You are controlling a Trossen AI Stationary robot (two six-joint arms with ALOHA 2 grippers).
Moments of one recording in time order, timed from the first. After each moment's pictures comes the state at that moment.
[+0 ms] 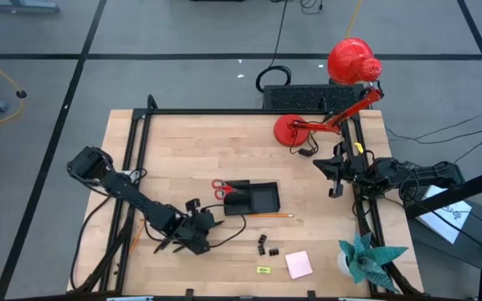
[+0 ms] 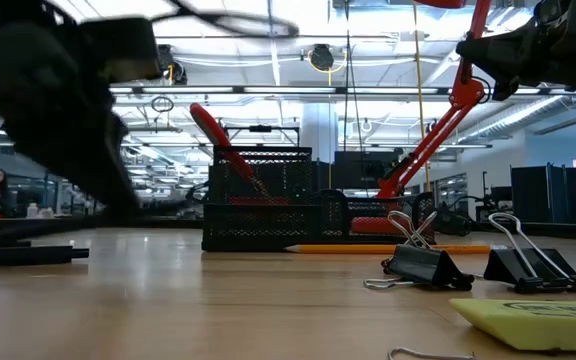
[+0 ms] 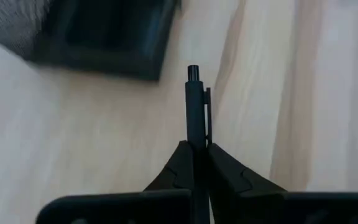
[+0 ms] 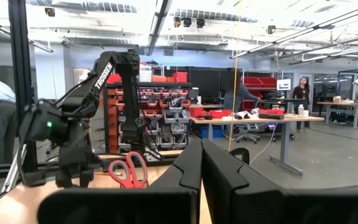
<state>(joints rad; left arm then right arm) -0.57 1.67 0.85 -0.27 -0.43 -0.72 0.07 0.14 0.02 0.40 0.27 -0.06</state>
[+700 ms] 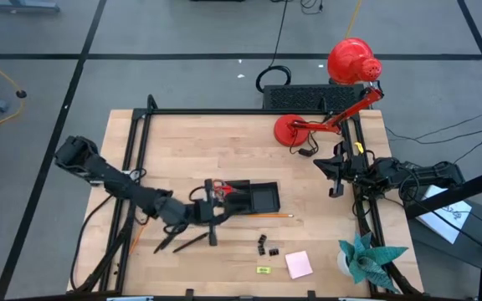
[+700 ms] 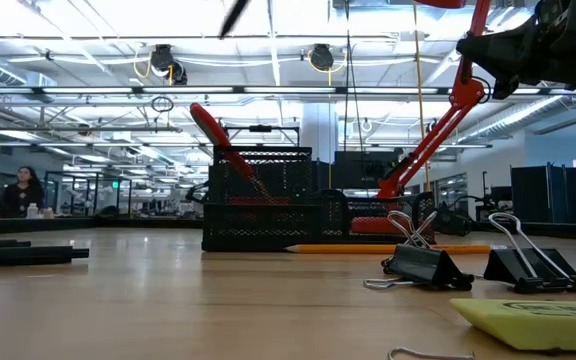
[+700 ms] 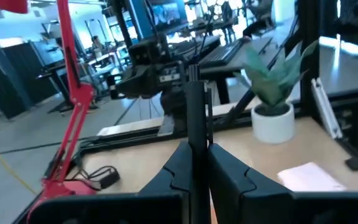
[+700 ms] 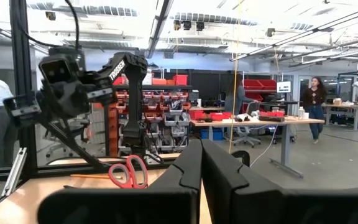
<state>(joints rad) -0.48 1.49 0.85 0.57 -0.56 0.20 0.07 0.15 0.02 0.42 0.26 -0.07</state>
